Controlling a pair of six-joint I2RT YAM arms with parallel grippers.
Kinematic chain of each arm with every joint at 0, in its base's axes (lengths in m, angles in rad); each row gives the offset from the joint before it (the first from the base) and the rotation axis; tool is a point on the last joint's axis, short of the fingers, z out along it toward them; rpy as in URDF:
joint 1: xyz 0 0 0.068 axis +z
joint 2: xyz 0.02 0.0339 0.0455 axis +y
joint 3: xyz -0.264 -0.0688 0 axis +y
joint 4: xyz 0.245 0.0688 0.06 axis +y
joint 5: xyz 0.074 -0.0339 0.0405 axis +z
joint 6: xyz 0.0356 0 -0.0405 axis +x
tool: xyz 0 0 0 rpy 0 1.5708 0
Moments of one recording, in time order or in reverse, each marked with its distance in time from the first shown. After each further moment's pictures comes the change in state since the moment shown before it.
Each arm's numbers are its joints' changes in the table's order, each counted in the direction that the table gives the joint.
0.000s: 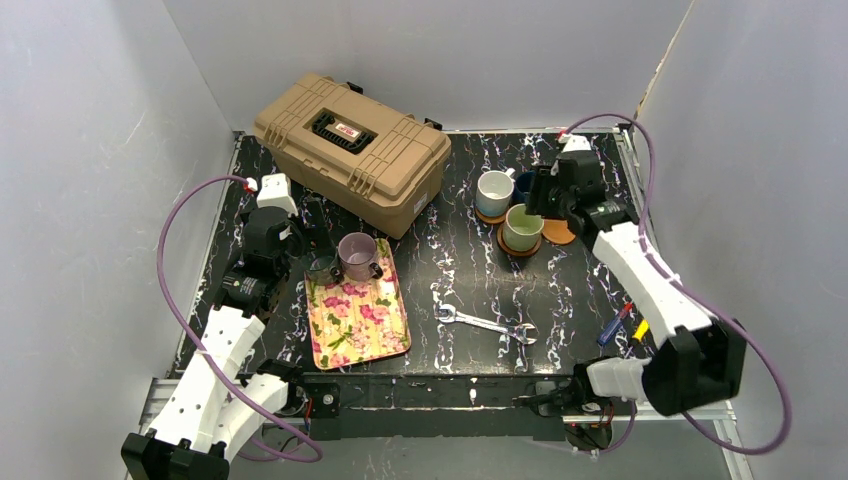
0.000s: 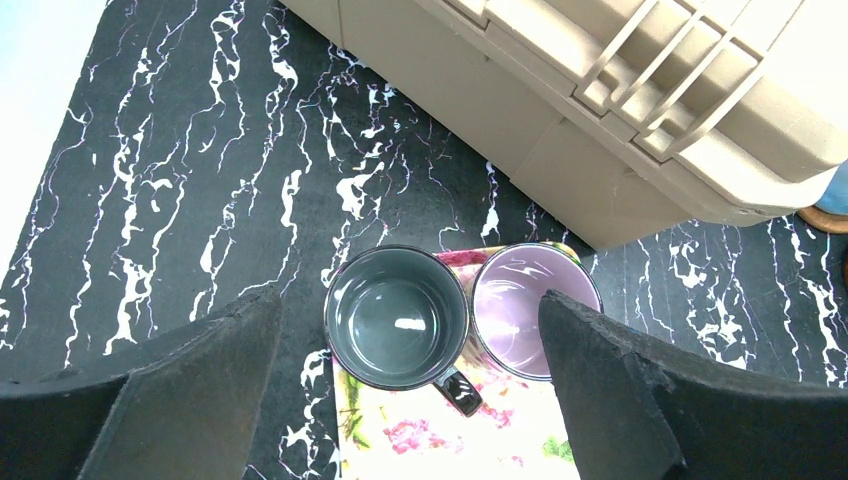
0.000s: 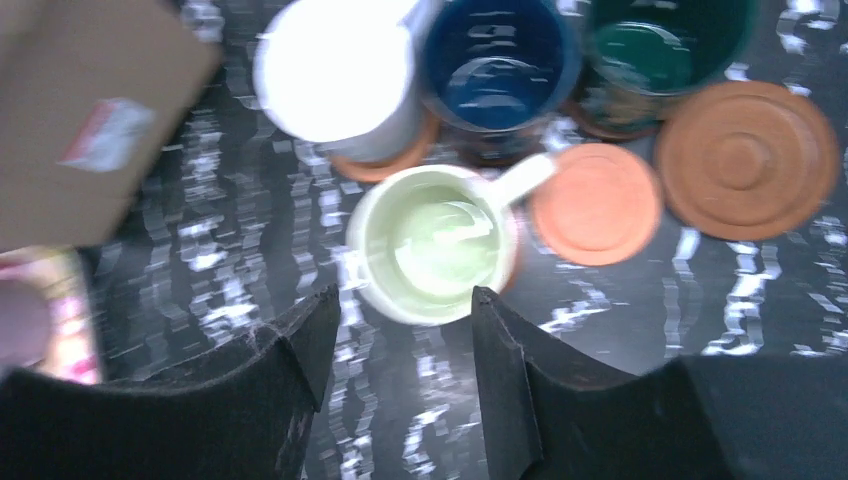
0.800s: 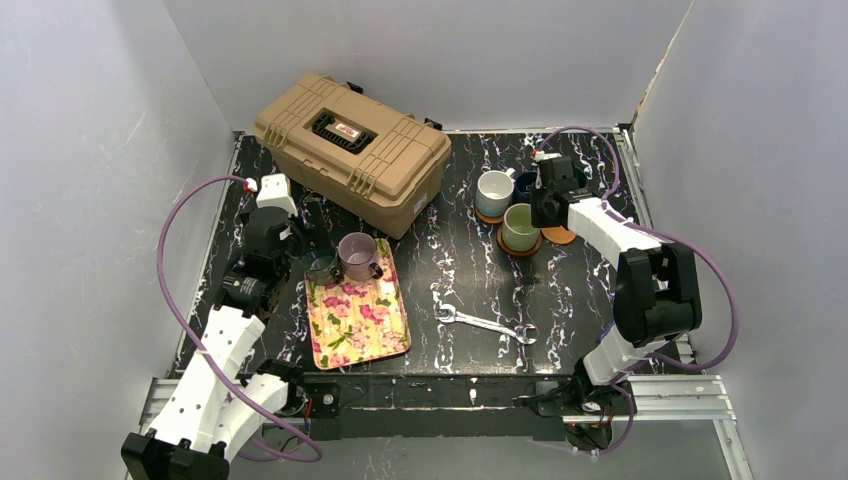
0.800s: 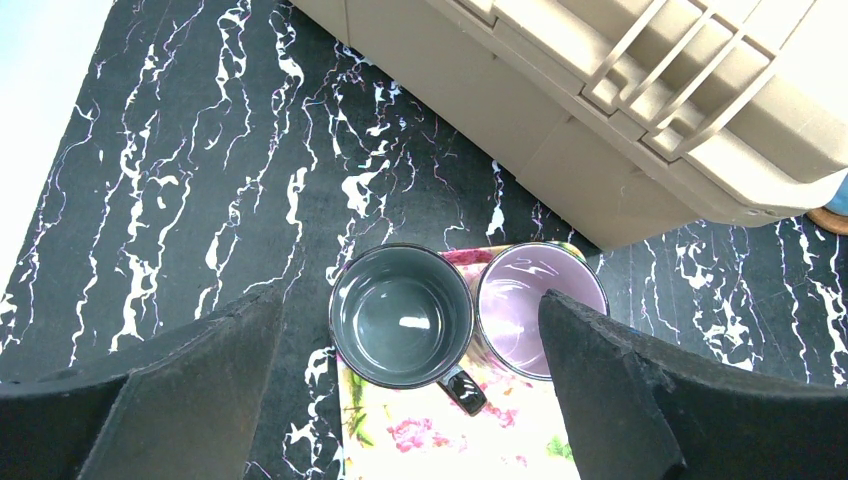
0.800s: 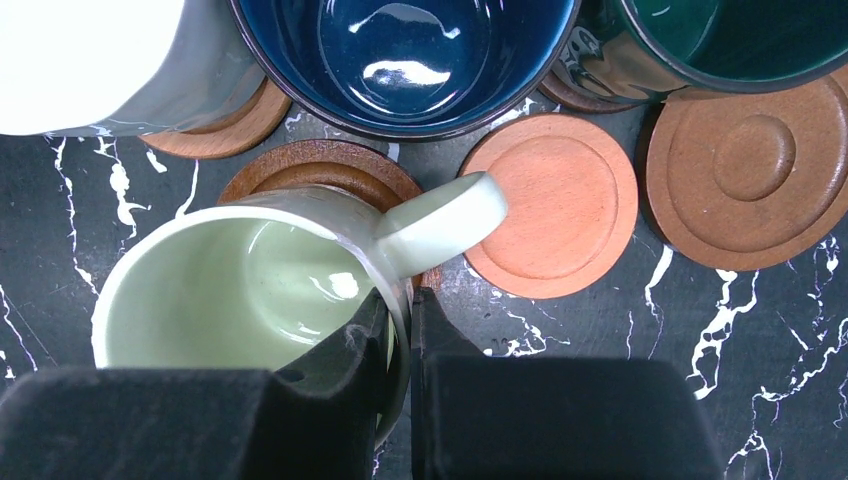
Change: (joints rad) left arm 0.000 0.000 0.000 0.006 0.008 0.000; right arm -0.028 0.310 -0.005 -0.074 -0.042 -0.148
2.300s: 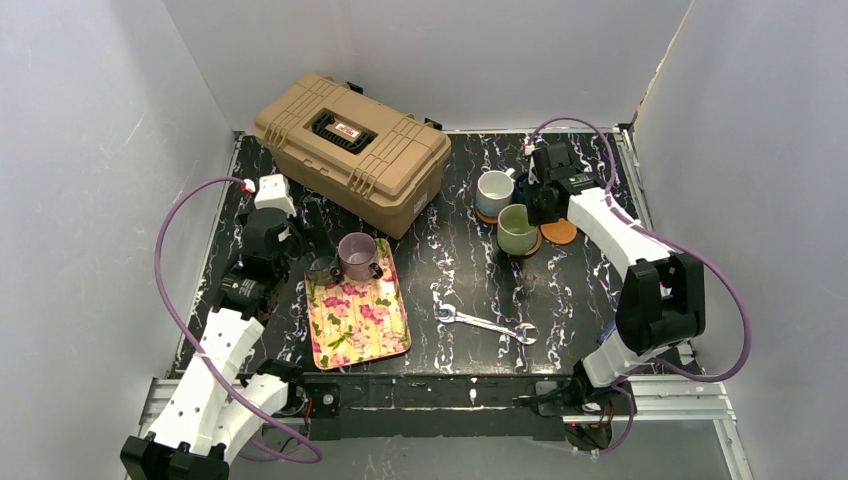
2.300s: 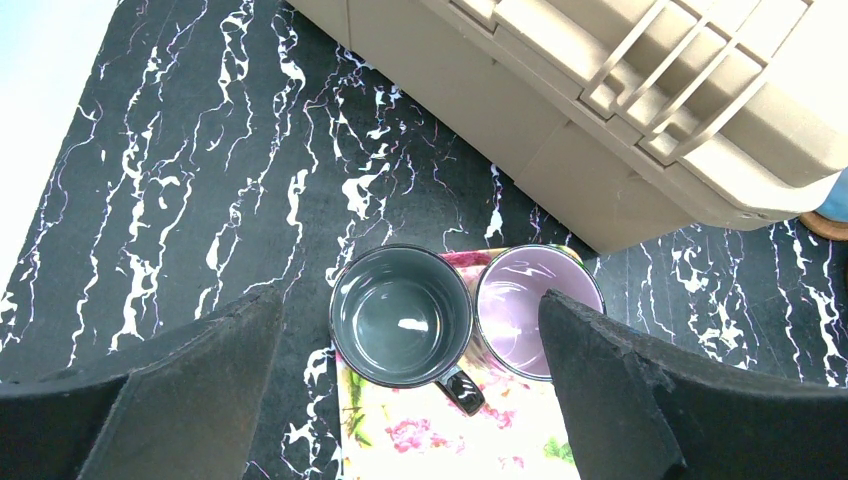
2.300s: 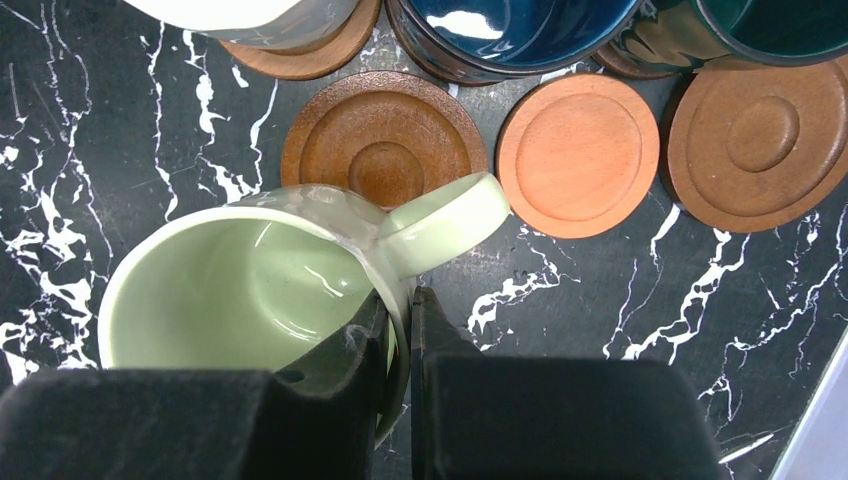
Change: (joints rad) left arm 0.000 -0.013 0.000 0.002 0.004 -0.007; right arm 0.056 -0.050 -0.150 0.274 0.043 -0.033
